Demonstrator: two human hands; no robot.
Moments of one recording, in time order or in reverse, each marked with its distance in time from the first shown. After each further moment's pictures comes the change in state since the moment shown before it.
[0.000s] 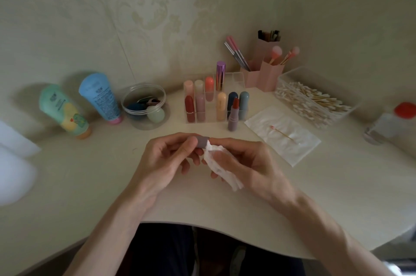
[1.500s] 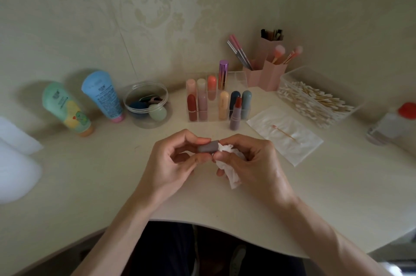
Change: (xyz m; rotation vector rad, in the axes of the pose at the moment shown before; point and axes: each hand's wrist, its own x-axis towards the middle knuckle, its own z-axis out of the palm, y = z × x) left_hand -0.003 -0.010 0.005 0.168 -0.034 0.211; right_hand 0.001 0.002 0.008 0.040 0.200 0.089
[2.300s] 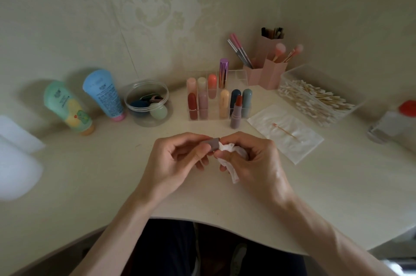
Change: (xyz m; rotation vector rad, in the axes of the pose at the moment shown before) left_hand 0.000 0.001 0.000 -0.042 -0.021 -0.017; right_hand -0.002 0.001 0.003 -0.132 0.064 -0.077
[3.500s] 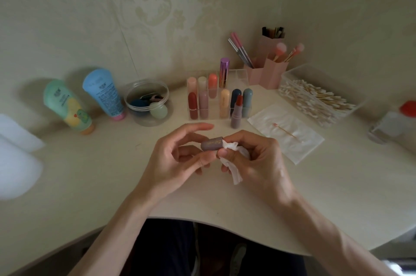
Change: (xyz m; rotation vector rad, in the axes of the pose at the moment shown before) left_hand -0.001 0.004 -0.002 -0.068 -0.050 -0.047; right_hand -0.001 -0.002 -0.004 0.100 -0.059 0.001
